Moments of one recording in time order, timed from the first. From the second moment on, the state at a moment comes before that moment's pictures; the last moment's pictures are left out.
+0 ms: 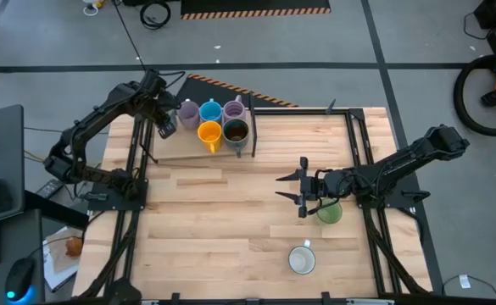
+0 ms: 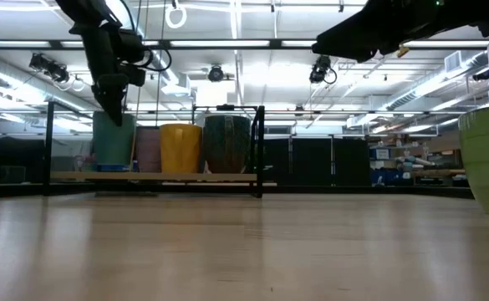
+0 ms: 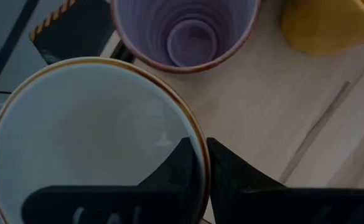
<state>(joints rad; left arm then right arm) 1.04 1.32 1.12 -0.99 0.02 0.49 0.29 1.16 0.51 0.43 0.42 -0.13</state>
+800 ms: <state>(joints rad) 1.10 1.39 1.12 -0.93 0.00 0.54 0.29 1.16 0.51 0.43 0.42 -0.13</state>
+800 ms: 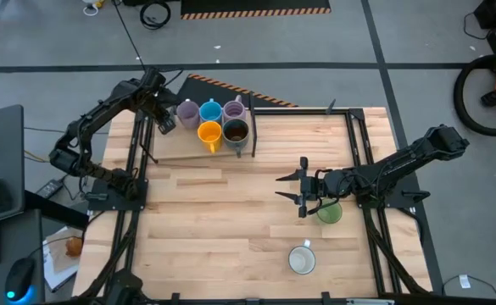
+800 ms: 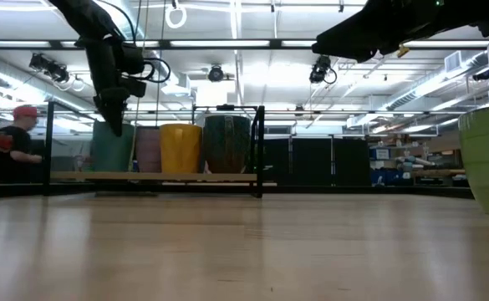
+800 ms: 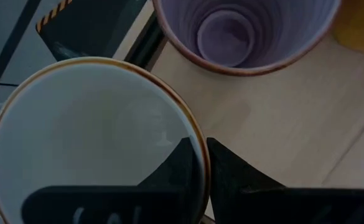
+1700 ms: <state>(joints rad) 1.10 1.39 1.12 -0.93 0.02 0.53 0.29 1.16 0.51 0.43 0.42 -0.14</state>
